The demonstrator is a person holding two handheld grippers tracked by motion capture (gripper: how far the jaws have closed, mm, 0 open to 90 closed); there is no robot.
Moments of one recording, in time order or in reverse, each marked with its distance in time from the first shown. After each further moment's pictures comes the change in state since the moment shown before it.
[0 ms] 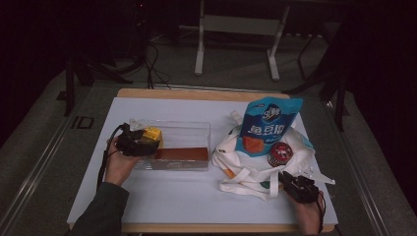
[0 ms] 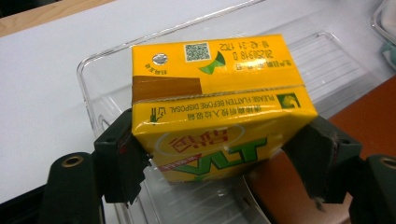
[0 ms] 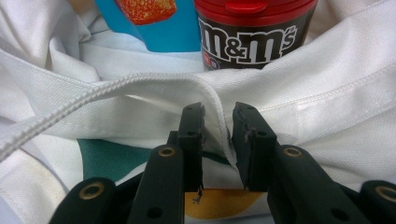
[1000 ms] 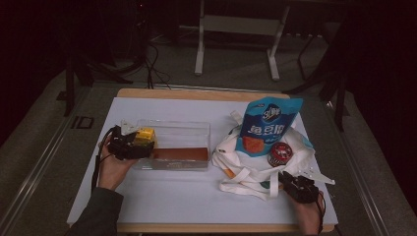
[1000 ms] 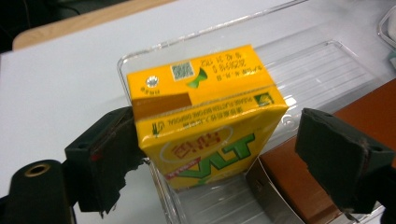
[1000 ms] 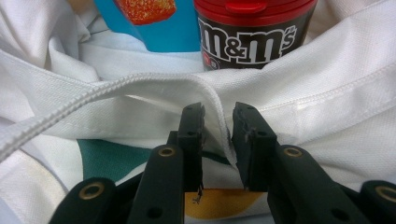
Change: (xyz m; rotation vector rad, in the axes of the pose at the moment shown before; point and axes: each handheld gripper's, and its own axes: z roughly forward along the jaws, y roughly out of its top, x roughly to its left) left arm 0.003 -0.007 -0.018 -0.058 0.060 0.001; right arm 0.001 0.000 0.000 0.000 -0.004 0.002
